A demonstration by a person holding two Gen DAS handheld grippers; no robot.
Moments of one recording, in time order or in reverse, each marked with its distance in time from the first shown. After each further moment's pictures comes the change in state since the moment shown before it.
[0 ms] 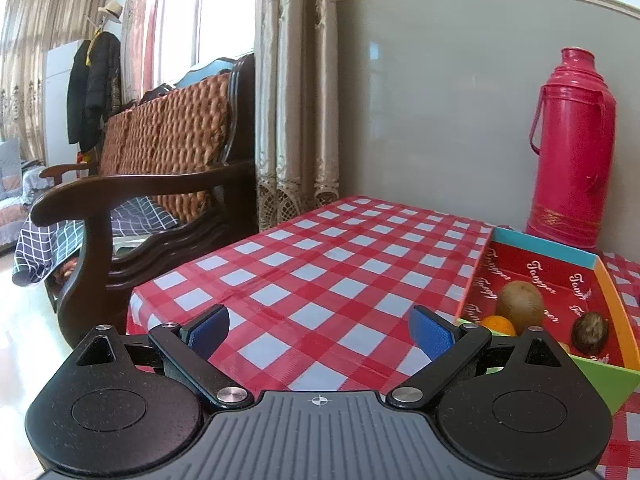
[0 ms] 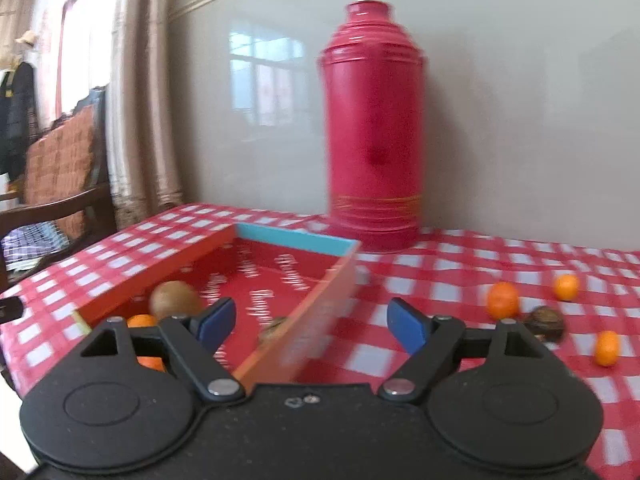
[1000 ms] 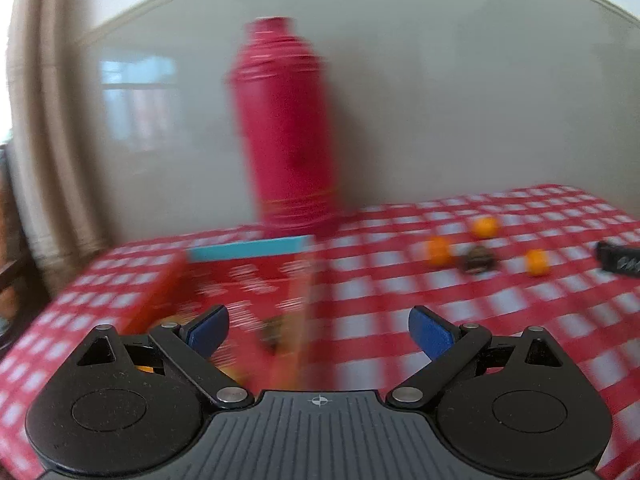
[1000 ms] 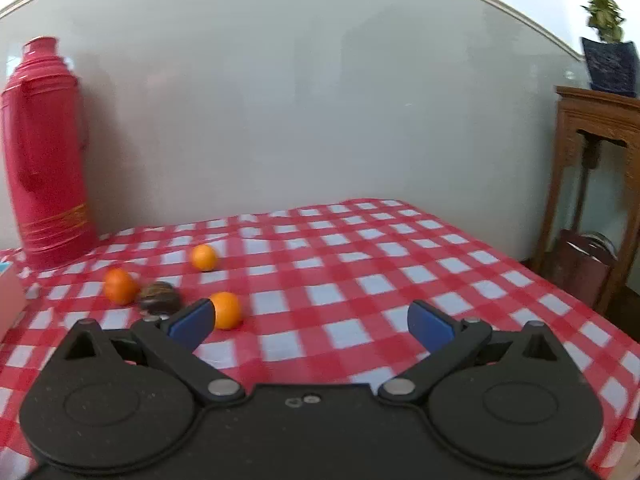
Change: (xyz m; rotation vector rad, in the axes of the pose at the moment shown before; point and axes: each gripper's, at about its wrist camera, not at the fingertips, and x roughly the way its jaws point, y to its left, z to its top) left arm -0.084 -0.215 0.014 0.390 0.002 -0.529; right arm -0.090 -0.178 -0.051 0.254 -0.025 -0.692
